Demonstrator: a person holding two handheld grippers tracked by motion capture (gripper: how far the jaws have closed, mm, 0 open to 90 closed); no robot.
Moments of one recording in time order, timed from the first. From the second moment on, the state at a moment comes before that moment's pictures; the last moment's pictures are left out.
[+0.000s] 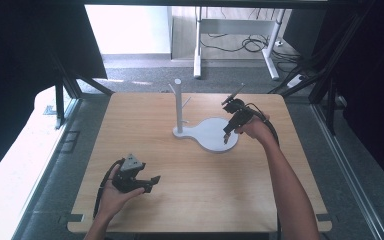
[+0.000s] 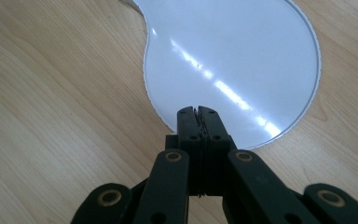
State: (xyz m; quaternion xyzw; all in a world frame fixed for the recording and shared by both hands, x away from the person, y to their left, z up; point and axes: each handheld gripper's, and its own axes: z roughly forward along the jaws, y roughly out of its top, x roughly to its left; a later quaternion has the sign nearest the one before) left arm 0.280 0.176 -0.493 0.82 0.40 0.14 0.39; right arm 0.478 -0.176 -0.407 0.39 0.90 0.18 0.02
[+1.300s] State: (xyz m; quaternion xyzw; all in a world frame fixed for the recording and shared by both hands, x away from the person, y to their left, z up) left arm 0.281 0.176 -0.494 0.82 0.39 0.14 0.39; right arm 0.530 -0.149 -0.437 0.42 0.89 0.18 0.02
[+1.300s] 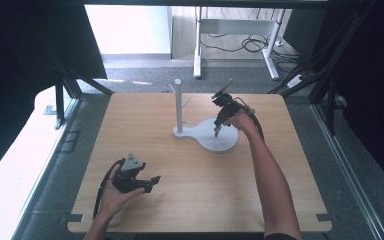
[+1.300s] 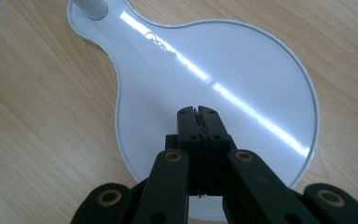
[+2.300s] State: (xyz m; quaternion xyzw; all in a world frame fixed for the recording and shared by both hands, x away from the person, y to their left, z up) left arm 0.281 0.172 -0.497 0.83 0.39 0.14 0.38; right arm 0.532 -0.149 -0.475 0.44 0.88 0.16 0.05
